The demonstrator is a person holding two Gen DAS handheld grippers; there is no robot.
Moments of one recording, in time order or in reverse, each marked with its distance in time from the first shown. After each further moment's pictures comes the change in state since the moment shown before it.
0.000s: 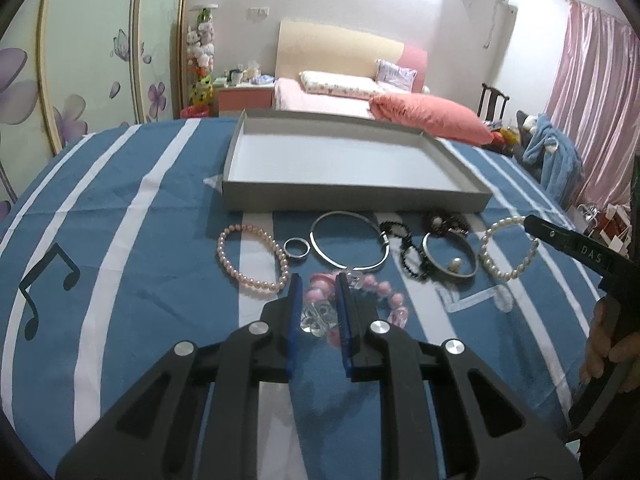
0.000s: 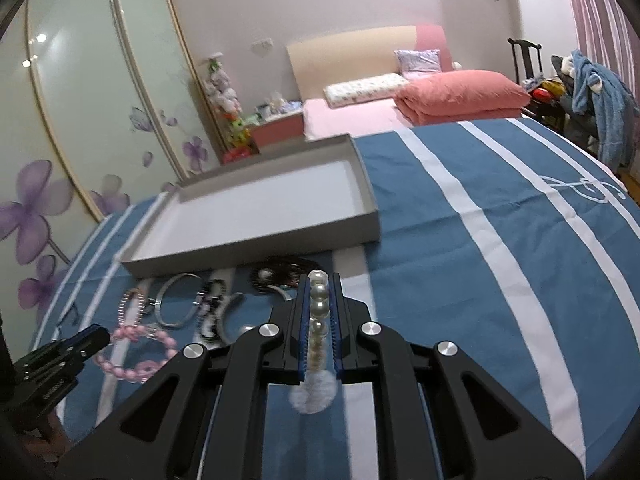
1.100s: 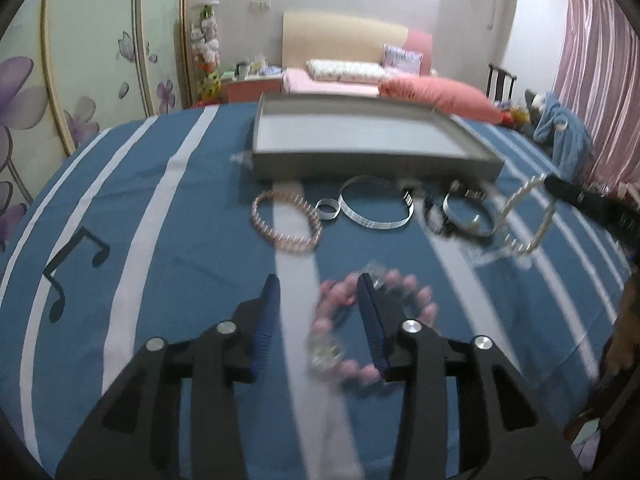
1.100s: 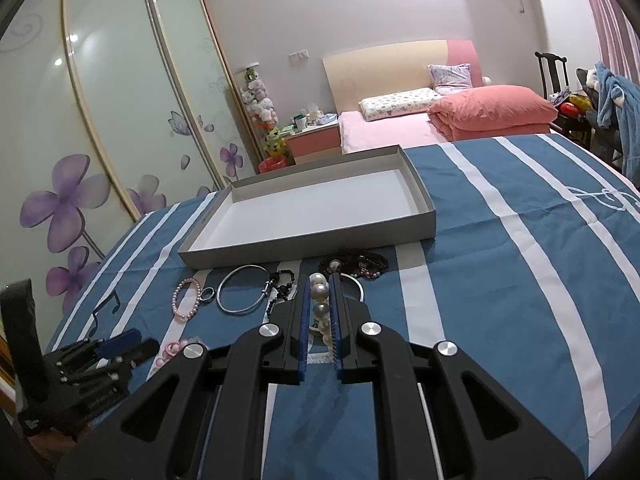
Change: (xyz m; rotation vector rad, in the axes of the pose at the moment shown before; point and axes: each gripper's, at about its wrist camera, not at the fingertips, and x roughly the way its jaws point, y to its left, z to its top) left arm -0.006 0.010 -0.028 0.052 0.071 0.070; right arm -0.027 0.034 -0.018 -0.044 -0.040 0.103
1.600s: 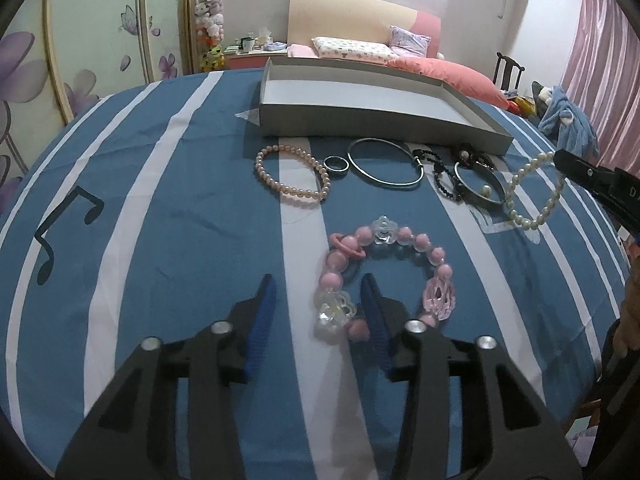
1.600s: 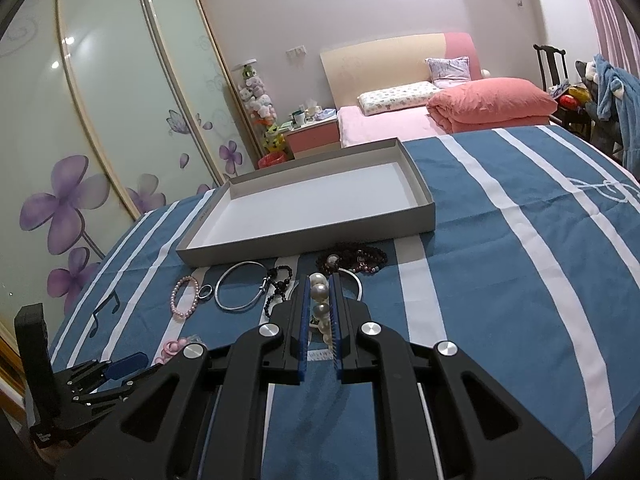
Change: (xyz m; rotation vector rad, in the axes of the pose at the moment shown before) left arm 0.007 0.006 -0.017 -0.039 0.068 -0.010; right arm 0.004 -0.003 -0.002 0.018 0.019 0.004
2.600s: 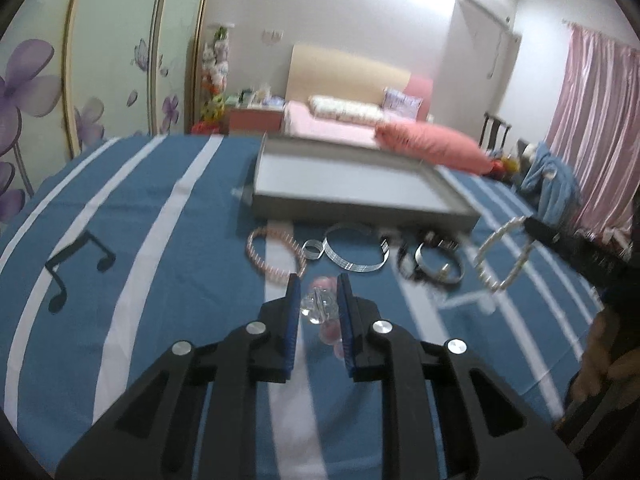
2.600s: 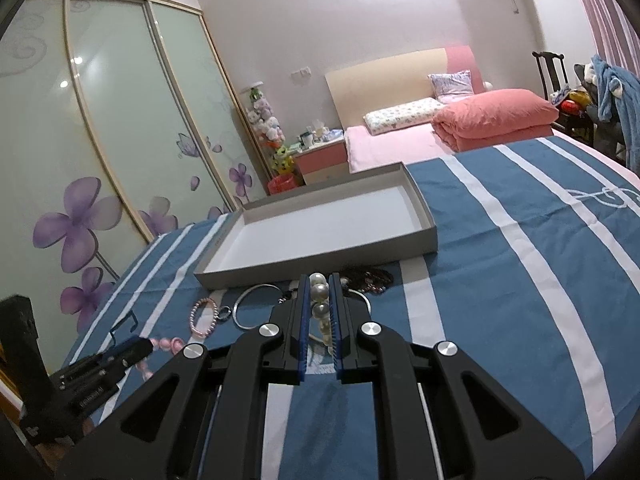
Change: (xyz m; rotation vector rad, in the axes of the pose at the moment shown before) left arm -0.052 -0.009 0.021 -0.068 -0.246 -0.066; right arm -0.020 0.002 0.007 0.017 -0.088 0.046
